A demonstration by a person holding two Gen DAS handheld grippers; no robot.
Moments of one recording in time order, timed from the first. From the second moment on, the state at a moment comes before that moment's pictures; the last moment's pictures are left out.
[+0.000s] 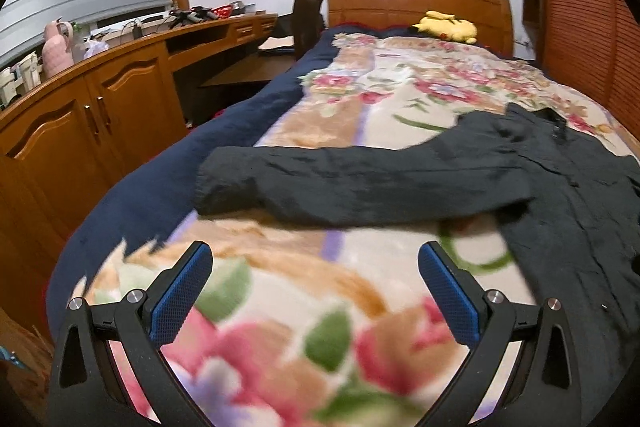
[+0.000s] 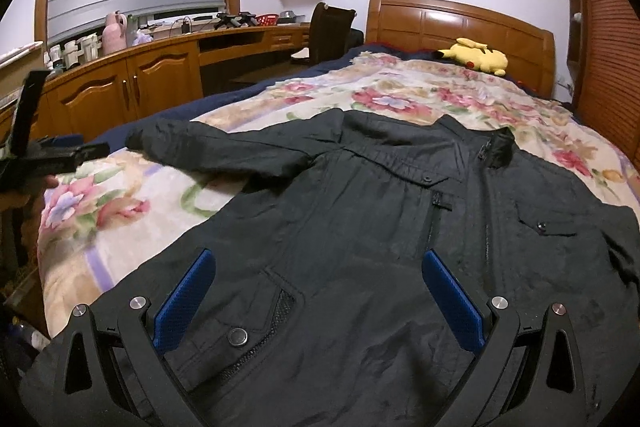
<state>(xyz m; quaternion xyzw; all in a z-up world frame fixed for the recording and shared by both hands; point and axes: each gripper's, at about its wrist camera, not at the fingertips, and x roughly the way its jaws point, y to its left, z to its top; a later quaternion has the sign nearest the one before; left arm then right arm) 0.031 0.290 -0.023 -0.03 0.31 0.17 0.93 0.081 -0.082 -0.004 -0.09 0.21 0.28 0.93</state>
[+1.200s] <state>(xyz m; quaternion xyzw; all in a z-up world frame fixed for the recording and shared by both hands) 0.126 0.433 -0.085 -0.16 0.42 0.19 0.87 0.067 -0.059 -0.016 -0.13 0.20 0.27 0.93</state>
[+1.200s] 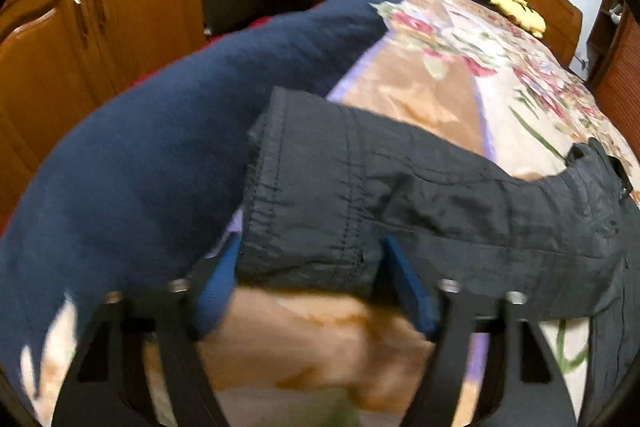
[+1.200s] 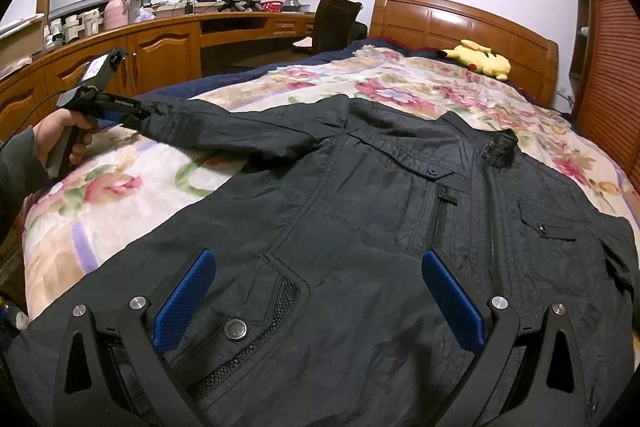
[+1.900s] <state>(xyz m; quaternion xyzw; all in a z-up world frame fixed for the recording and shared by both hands) 0.107 0.196 0.084 -0.03 0.33 0.01 0.94 0.038 -0.127 0.009 -0.09 0.19 0.26 0.94</state>
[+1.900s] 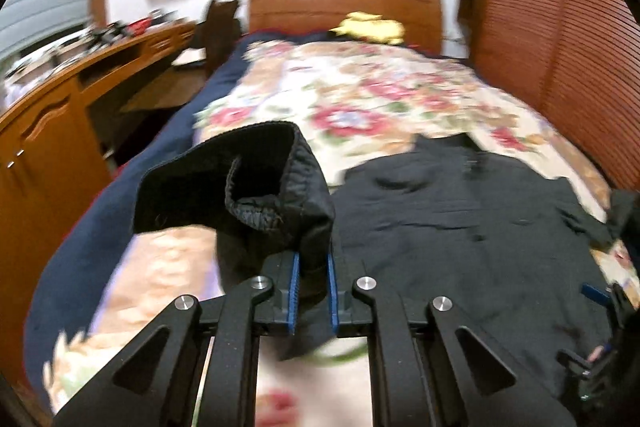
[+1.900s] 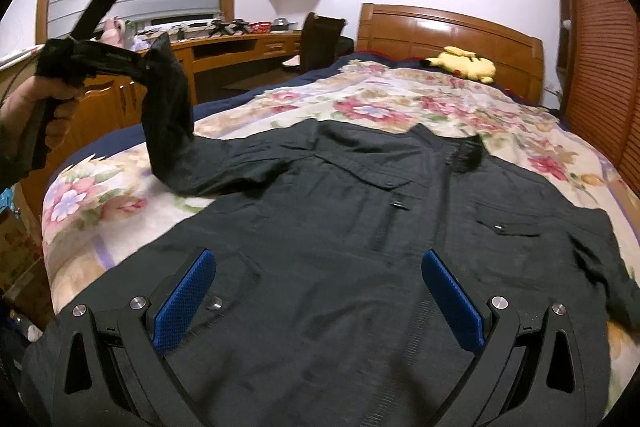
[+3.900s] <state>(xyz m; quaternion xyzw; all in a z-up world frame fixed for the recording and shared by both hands) 0.010 0.115 -0.013 -0.01 0.28 -0.03 0.96 0.092 -0.120 -0.001 -0.10 0.29 0.33 0.89</state>
